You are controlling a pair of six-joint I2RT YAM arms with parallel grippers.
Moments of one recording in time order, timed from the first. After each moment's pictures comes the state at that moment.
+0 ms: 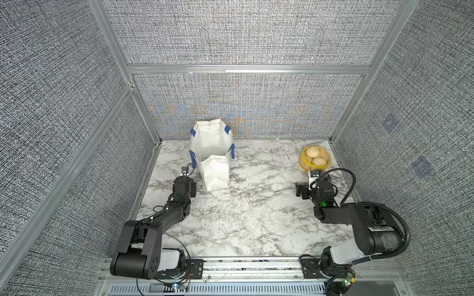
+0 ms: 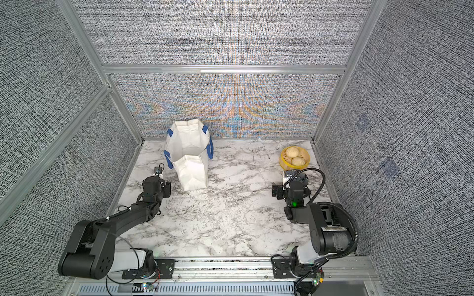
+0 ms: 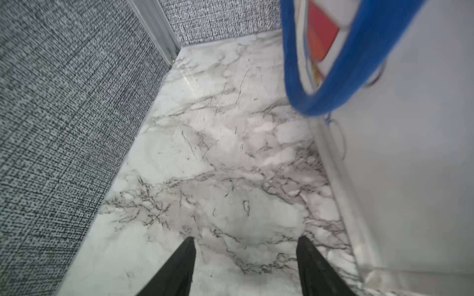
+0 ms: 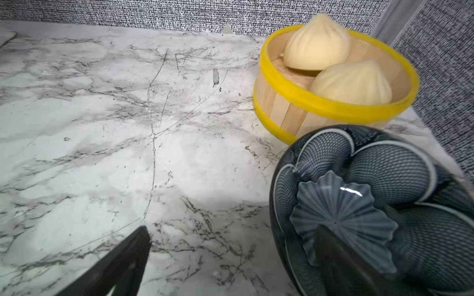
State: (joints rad) left arm -0.13 1.37 0.41 0.40 -0.29 0.06; right arm 0.02 1.52 0.36 0.71 -0.03 -0.03
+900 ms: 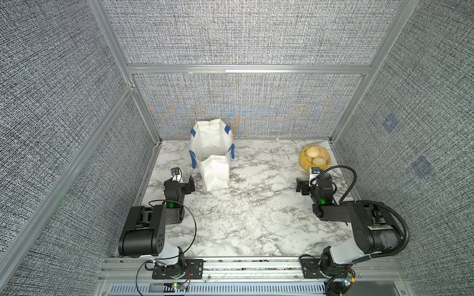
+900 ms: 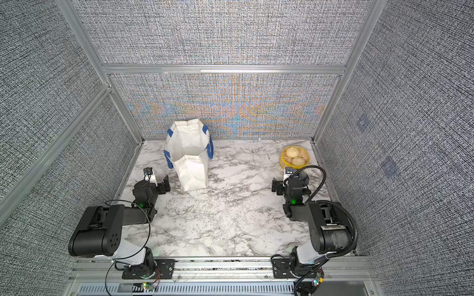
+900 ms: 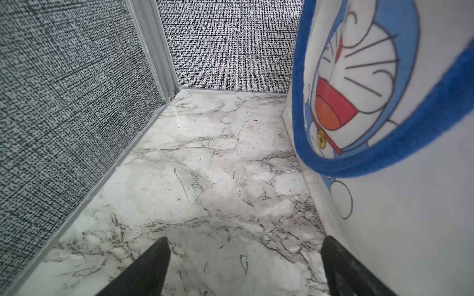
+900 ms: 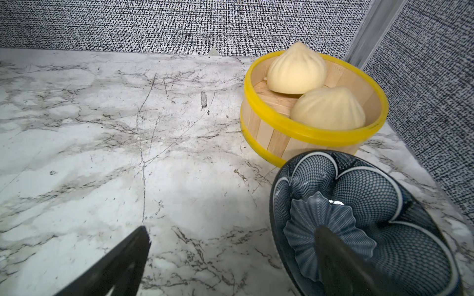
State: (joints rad) left arm 0.02 1.52 0.35 0.86 -0.05 -0.01; right arm 0.05 1.54 0.40 0.75 0.05 -0.02
